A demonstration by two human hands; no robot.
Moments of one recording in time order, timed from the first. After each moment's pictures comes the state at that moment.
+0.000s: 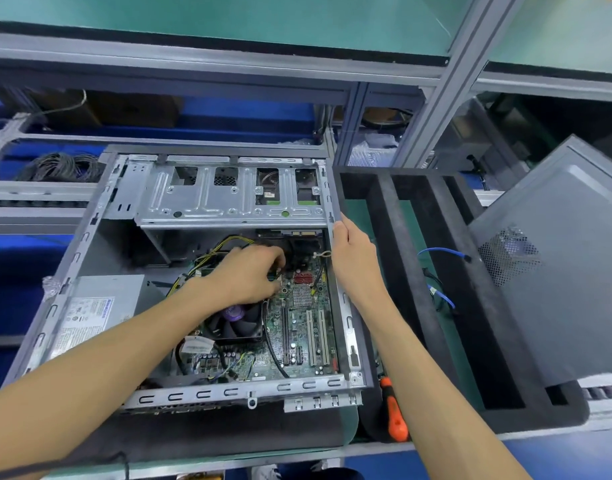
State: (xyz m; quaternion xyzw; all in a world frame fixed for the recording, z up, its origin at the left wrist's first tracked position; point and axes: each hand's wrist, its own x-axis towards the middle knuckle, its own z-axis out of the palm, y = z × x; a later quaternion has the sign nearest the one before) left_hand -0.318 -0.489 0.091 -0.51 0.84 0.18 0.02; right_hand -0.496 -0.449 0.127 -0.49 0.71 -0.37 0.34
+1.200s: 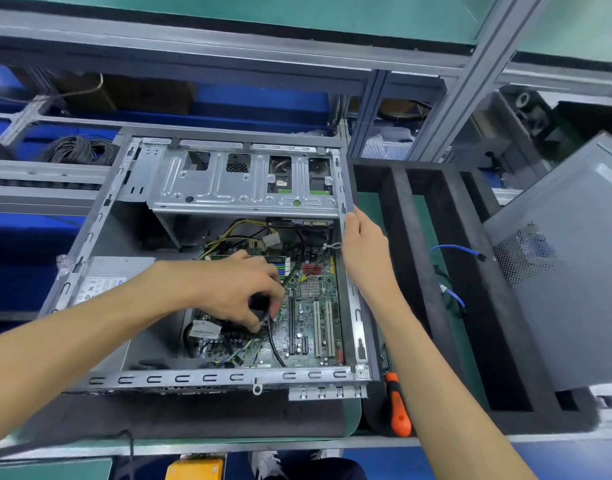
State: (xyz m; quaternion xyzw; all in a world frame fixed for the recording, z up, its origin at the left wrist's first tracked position) left_hand -0.284 -0.462 0.128 -0.30 0.90 0.24 0.21; right_hand -0.497 -0.447 0.129 -0.49 0.72 -0.35 0.34
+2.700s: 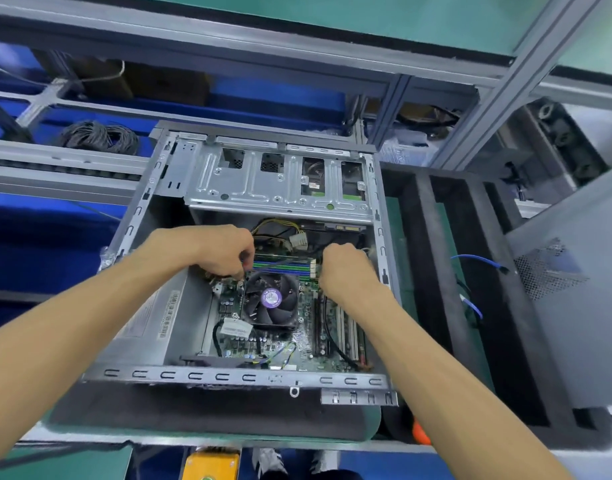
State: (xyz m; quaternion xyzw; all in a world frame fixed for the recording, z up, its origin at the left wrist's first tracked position) left_hand -0.231 -0.504 0.133 -0.50 0.80 0.26 0.21; right_hand -0.439 -0.456 0.128 -0.71 0.67 0.10 0.16
